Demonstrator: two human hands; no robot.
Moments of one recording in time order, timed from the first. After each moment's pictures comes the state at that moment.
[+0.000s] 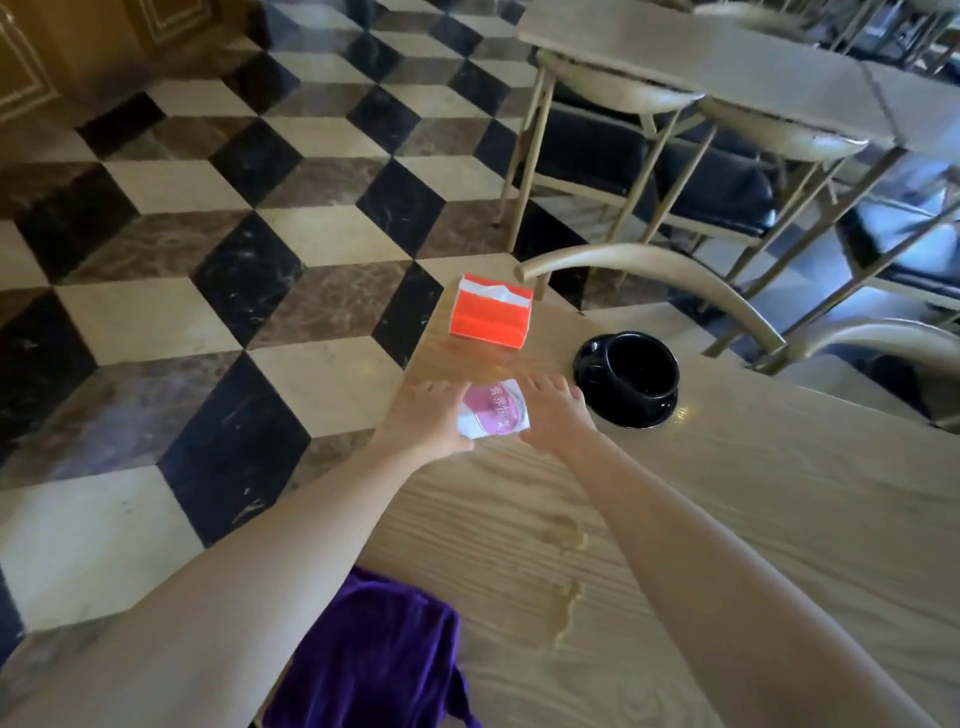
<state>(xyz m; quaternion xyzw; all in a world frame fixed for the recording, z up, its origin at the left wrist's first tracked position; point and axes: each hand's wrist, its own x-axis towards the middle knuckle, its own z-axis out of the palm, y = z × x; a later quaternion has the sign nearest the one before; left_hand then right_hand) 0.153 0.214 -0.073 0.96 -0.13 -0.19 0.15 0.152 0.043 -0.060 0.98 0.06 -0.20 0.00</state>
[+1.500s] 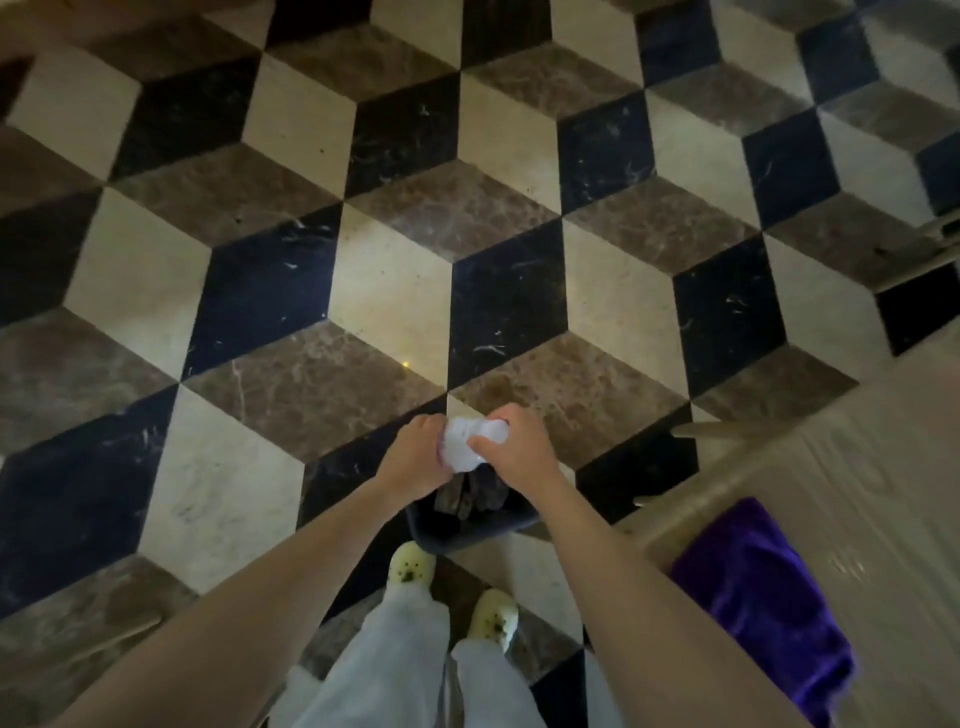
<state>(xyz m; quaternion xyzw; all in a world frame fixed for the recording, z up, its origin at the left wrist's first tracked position) -0.163 0.545 -0.227 0.84 0.33 -0.15 0.41 -0.064 0.435 -0.192 0.86 0.20 -0.40 -0.26</state>
